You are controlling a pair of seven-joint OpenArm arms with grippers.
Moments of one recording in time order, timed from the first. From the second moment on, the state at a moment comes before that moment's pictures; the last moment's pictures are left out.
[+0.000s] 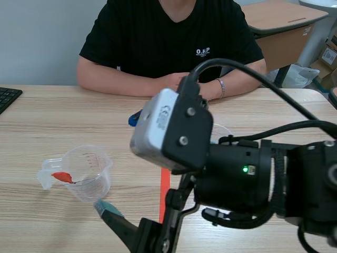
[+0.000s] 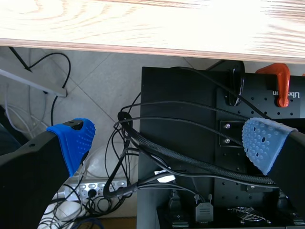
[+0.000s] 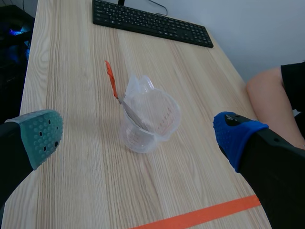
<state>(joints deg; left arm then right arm) 72.0 -13.2 -15.1 97.4 -19.0 -15.9 -11.2 -6.4 34.0 -40.4 110.1 -3.9 25.7 9.0</state>
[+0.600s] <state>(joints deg) 72.0 -13.2 -15.1 97.4 -19.0 -15.9 -11.2 10.3 21.2 -53.6 92.7 -6.3 25.2 9.5</state>
